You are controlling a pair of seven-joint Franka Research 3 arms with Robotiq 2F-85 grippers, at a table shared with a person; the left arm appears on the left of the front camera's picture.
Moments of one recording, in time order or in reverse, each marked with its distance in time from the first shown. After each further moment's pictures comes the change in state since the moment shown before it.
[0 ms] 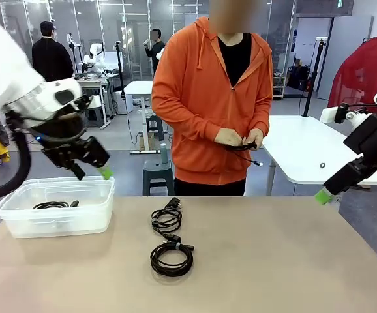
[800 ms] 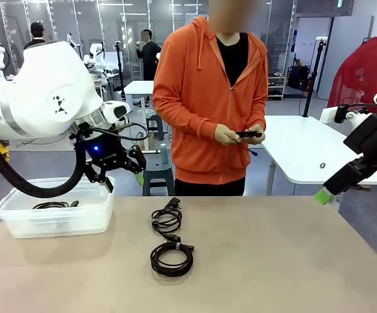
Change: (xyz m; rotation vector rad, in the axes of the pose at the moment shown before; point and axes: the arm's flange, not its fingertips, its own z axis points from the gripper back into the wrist) left arm 0.045 -0.019 -0.076 0.071 0.054 0.347; right arm 0.000 0.000 0.000 0.000 0.000 0.000
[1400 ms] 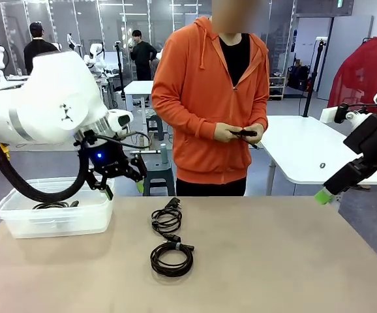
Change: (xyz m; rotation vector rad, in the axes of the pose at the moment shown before) left arm 0.001 0.001 -0.038 0.060 0.062 0.031; right arm 0.000 0.000 0.000 0.000 0.000 0.000
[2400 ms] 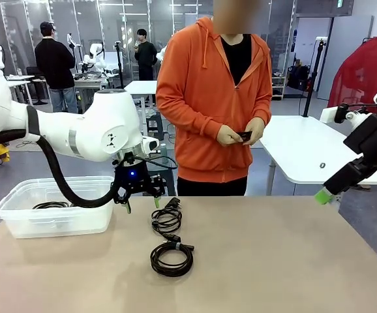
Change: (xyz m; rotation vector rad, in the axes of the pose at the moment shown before) left arm 0.059 -0.030 -0.091 0.104 0.047 0.109; right arm 0.000 0.000 0.000 0.000 0.000 0.000
